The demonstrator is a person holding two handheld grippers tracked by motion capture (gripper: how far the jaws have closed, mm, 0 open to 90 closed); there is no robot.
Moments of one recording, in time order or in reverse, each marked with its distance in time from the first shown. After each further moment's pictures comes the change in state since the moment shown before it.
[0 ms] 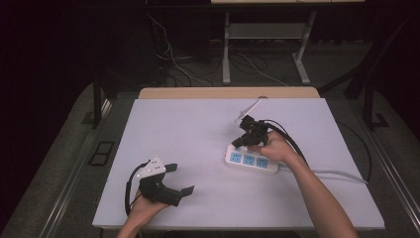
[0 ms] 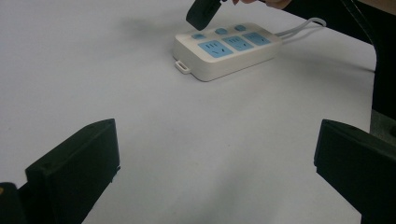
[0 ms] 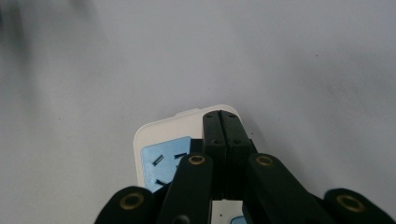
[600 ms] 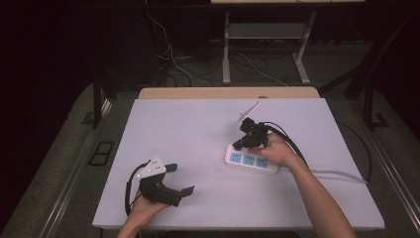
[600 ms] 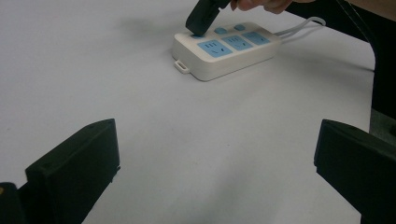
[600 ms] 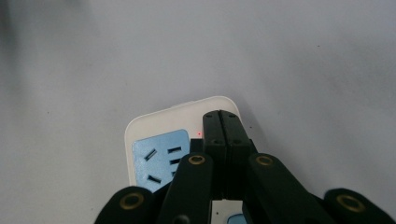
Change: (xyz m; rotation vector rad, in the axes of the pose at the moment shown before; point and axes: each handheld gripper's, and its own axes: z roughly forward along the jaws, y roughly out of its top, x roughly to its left) left arm 0.000 0.000 0.000 0.001 -0.002 0.002; right arm -0.002 -0.006 0.006 0.006 -0.007 -0.005
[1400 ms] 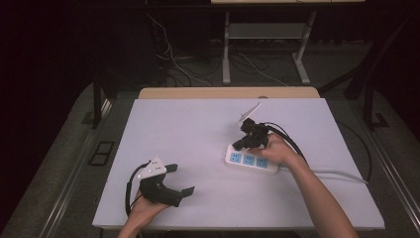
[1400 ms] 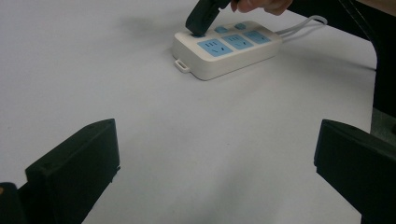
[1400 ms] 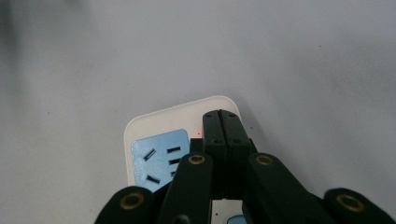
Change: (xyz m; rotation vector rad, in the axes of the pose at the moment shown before) left arm -0.001 0.000 0.000 0.005 0.005 0.001; right arm -0.002 -0.003 0.001 -0.015 0.010 -0.002
